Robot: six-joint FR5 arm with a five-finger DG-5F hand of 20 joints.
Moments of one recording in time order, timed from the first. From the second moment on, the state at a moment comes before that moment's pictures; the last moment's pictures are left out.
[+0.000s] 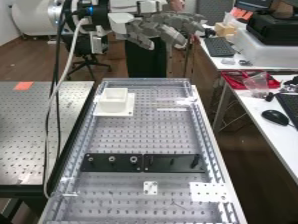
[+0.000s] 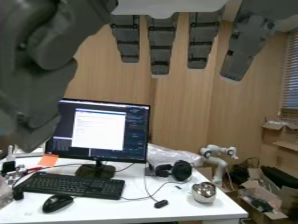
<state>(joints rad) 1.64 -1.70 -1.70 -2.81 -1.29 -0.91</state>
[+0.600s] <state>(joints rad) 1.65 -1.74 -1.60 -2.94 -1.17 -0.87</state>
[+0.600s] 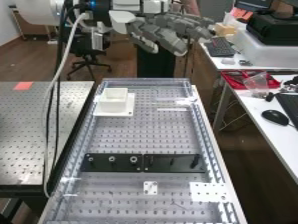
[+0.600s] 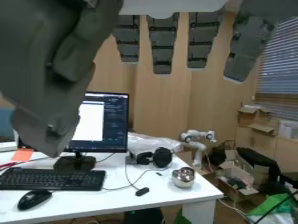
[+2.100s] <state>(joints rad) 1.64 -1.83 -1.52 -2.92 -1.12 -0.80</state>
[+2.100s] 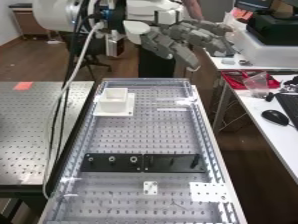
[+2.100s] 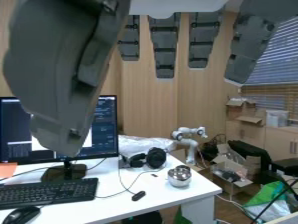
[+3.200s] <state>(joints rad) 1.64 -1.84 -1.50 -2.92 -1.14 -0.82</state>
